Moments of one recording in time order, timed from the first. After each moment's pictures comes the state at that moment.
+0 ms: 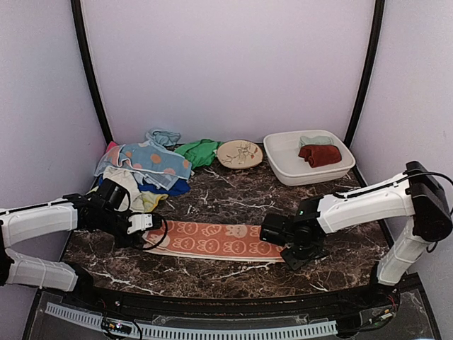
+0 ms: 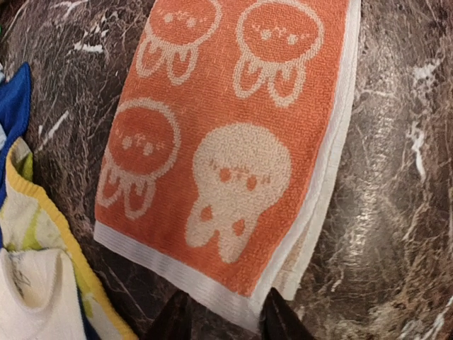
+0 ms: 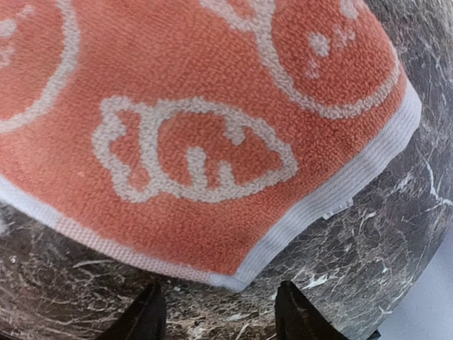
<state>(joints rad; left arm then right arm) -0.43 1.12 0.54 -0.51 0.18 0.89 1.14 1.65 0.95 -0.98 0.31 0.59</state>
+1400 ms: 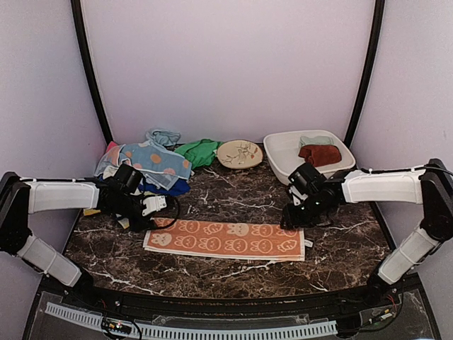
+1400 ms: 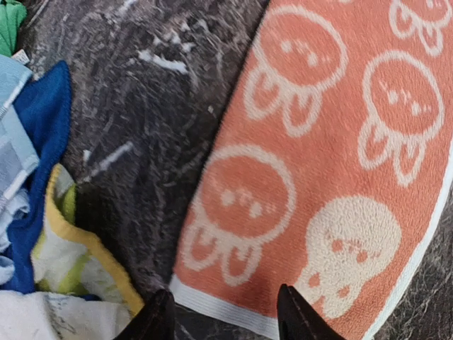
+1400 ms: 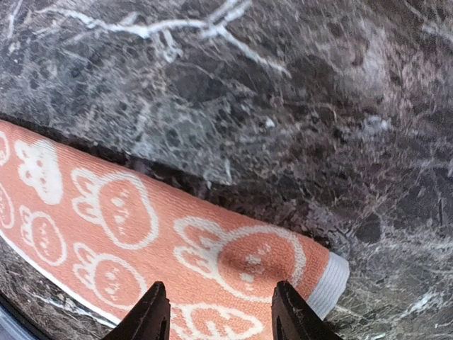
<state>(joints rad) -0.43 1.41 0.70 -0.40 0.13 0.81 0.69 1.53 0.89 -0.56 -0.05 0.54</state>
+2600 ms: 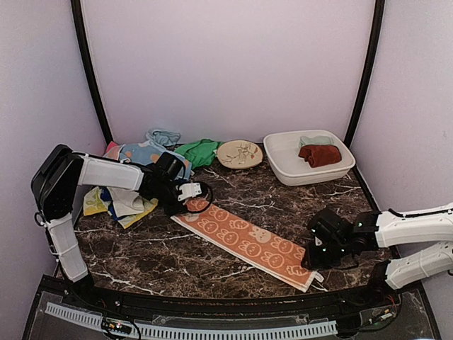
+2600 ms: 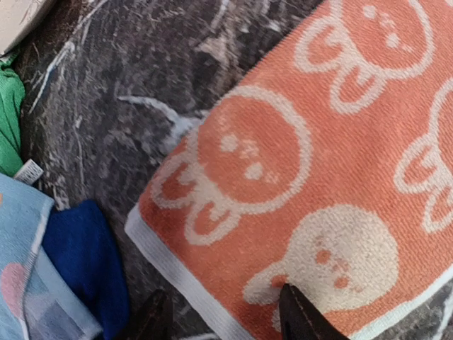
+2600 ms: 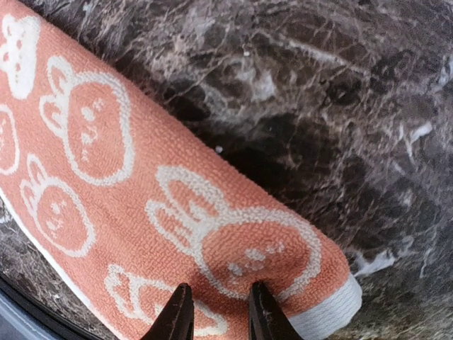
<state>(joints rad) -0.58 1.84 1.11 -0.32 -0.01 0.76 0.93 1.14 0.48 -0.57 0.01 0.90</state>
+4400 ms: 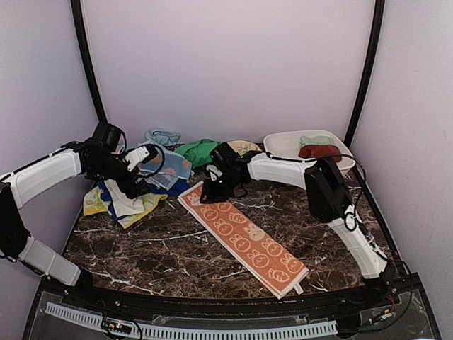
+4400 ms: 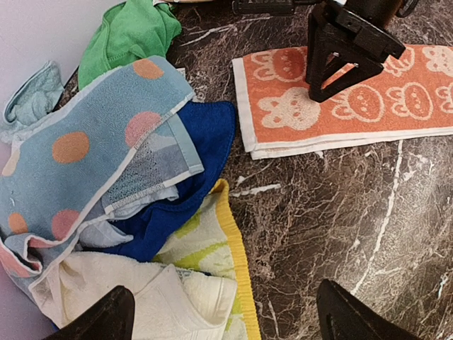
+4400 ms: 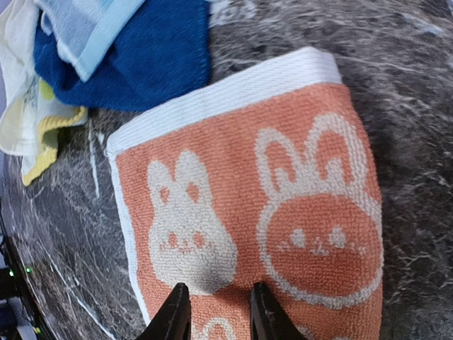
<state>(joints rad) -0.26 1.38 1.10 -0.65 0.22 0.63 0.82 2.55 2.18 -0.63 -0.34 0.44</state>
